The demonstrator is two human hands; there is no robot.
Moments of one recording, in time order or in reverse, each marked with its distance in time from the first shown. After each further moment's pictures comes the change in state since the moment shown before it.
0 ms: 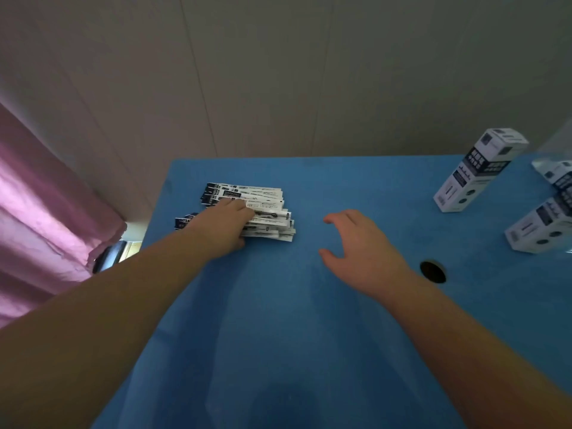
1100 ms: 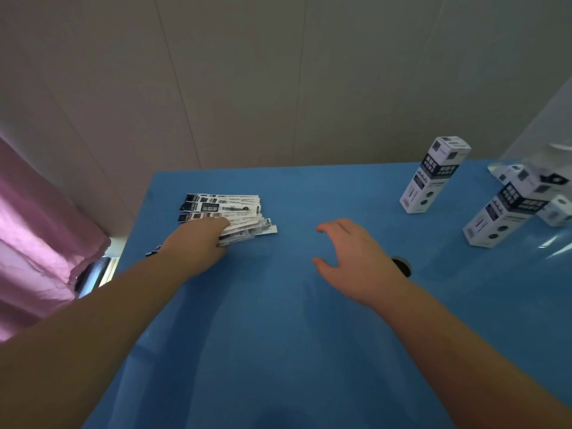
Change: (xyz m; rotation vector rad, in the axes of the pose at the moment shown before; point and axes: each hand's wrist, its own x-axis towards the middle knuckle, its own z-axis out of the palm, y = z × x) left_hand -0.032 0.026 -0.006 -0.240 0.215 -0.166; right_hand -0.037 0.020 -0.023 -0.015 0.028 -0.024
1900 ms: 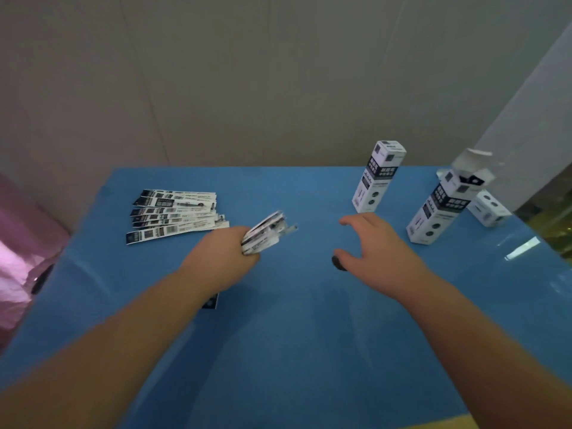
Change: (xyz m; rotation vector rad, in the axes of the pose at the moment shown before) left_hand -0.024 0.161 -0.005 -0.439 -0.037 -0.091; right_hand -0.053 0.093 -0.071 -0.022 0.056 0.093
